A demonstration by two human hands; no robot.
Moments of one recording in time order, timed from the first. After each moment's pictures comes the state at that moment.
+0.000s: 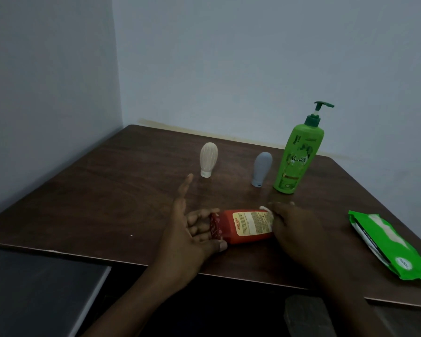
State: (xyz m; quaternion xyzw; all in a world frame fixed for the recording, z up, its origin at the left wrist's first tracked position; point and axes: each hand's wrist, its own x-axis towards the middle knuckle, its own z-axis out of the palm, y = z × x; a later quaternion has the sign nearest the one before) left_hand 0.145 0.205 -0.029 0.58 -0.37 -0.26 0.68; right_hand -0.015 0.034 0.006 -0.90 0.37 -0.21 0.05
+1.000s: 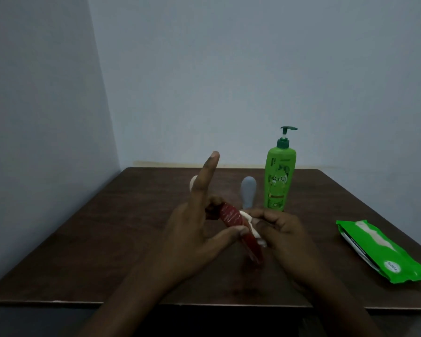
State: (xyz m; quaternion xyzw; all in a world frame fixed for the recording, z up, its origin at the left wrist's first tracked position) left_hand 0.128 0.200 0.071 0.58 -0.64 0.04 0.51; right_hand -0.021 0.065 0.039 -0.73 0.22 -0.39 0.52
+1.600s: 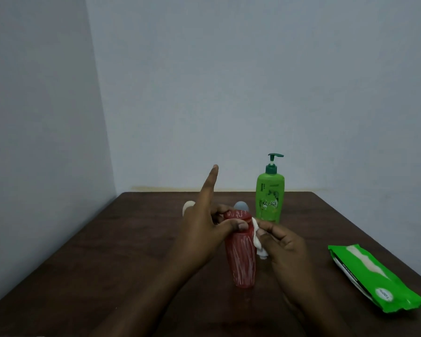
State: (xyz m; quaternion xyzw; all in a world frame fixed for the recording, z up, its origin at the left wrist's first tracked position) left_hand 0.120 0.129 0.092 0.60 -0.55 -0.05 0.57; right_hand -0.026 0.046 0.043 -0.62 0.25 -0.48 0.57
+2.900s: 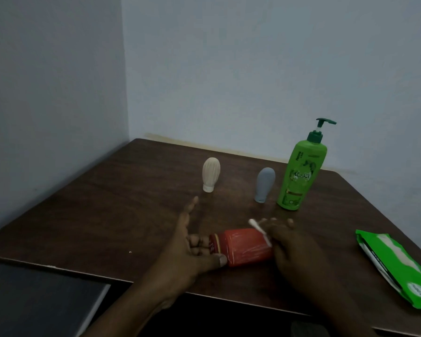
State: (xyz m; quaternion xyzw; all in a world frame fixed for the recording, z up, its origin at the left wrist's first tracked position) left_hand 0.155 0.194 -0.028 0.55 -0.34 -0.37 0.67; right_hand -0.023 0.031 -0.005 -0.93 0.27 -0.22 0.06
